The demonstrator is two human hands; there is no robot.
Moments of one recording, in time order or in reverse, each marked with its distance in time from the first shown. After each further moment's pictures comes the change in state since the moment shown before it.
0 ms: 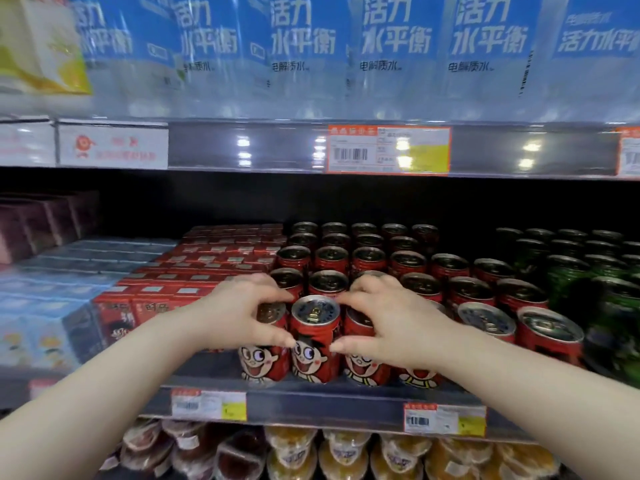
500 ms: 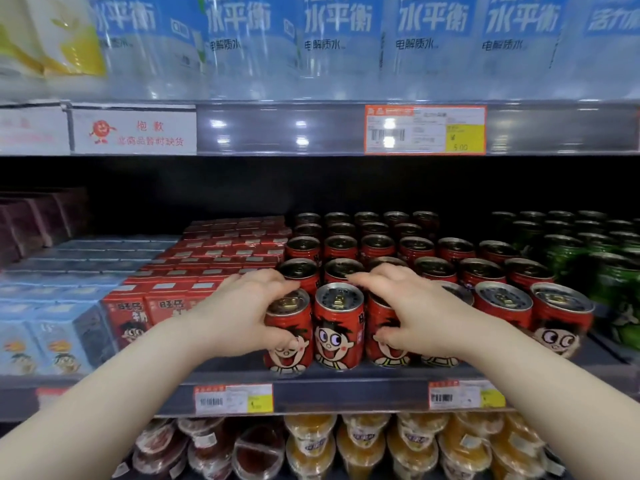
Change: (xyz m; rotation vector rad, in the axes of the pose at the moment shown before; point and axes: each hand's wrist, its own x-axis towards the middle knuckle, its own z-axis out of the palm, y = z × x) left_hand -0.015 -0.021 0.005 0.144 0.059 0.086; right_hand -0.003 -0.014 0.007 0.038 0.022 0.052
